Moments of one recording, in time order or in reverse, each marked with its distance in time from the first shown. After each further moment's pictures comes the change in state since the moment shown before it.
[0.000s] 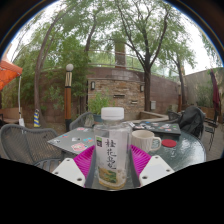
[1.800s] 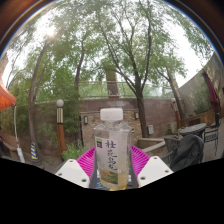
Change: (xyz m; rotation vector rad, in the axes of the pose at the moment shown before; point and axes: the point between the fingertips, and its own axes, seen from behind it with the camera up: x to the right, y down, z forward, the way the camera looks) arm 0.202 -0.243 0.044 0.337 -0.013 0.130
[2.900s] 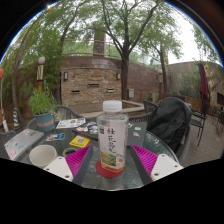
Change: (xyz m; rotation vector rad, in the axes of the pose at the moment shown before) arm 0.155 0.250 0.018 -0.450 0.236 -0.114
